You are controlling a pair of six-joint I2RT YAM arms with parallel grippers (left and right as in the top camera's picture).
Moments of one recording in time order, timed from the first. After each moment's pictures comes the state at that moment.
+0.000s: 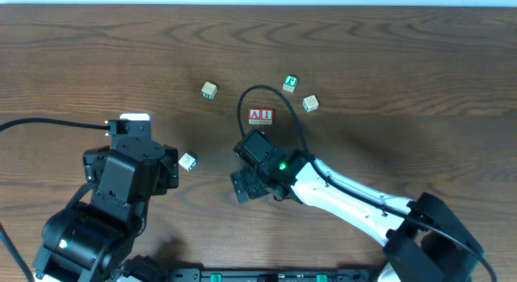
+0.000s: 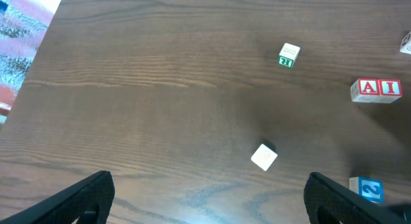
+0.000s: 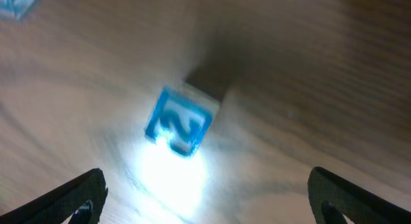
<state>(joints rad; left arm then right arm) -0.46 0.86 1.16 -1.16 -0.49 -0.28 0.88 1.69 1.03 -0.59 -0.03 0.50</state>
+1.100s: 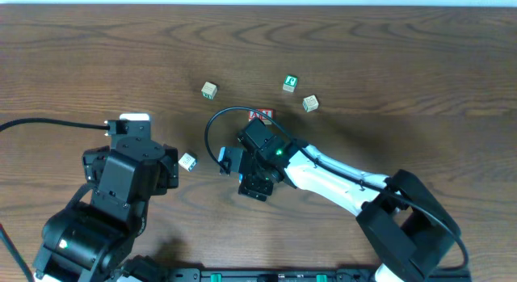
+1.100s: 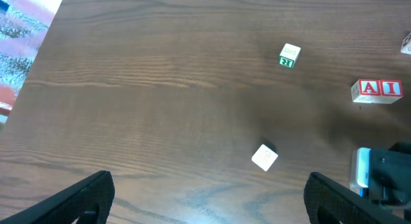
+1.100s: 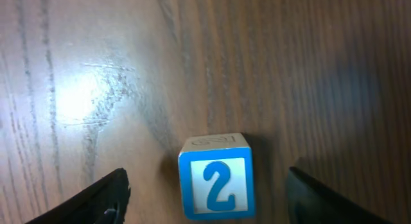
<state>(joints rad) -0.46 0.86 1.16 -1.16 -0.49 -0.28 0.80 1.83 1.07 -0.48 -0.24 -0.51</state>
